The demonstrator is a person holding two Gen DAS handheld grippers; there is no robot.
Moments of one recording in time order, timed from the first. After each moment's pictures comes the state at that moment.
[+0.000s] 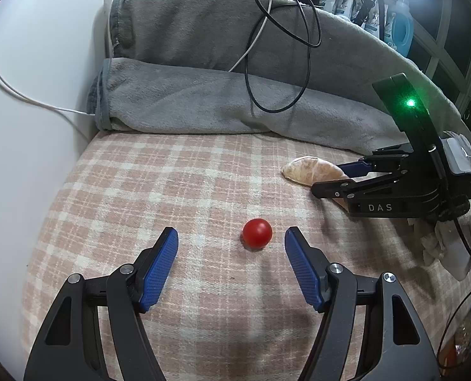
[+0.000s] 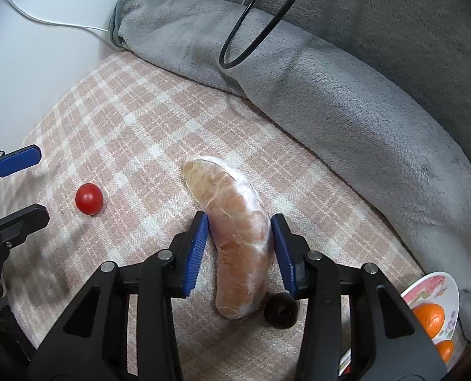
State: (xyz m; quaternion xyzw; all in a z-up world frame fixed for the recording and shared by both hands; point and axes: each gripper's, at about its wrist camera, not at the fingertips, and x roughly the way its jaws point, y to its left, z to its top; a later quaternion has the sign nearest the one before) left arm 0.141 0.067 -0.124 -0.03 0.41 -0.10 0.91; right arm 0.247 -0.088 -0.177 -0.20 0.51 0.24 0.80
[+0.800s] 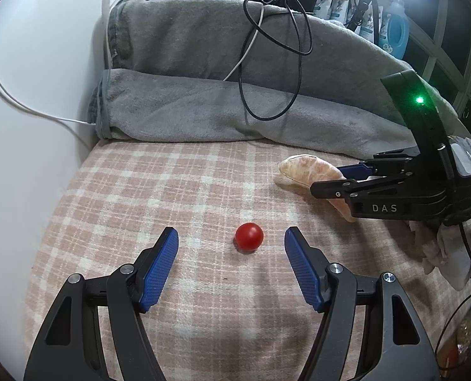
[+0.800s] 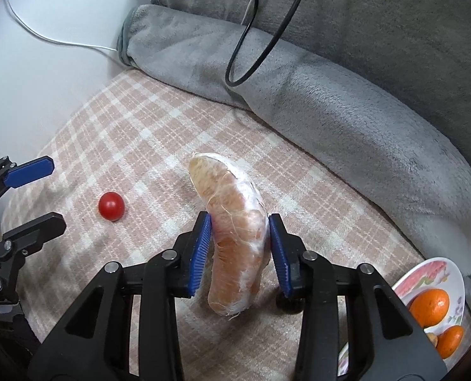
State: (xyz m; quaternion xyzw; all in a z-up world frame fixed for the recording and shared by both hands) left arm 0.134 0.063 -0.113 -0.03 0.40 -0.11 0.91; right arm 0.231 -0.101 -0.156 -0.17 0.50 0.25 0.81
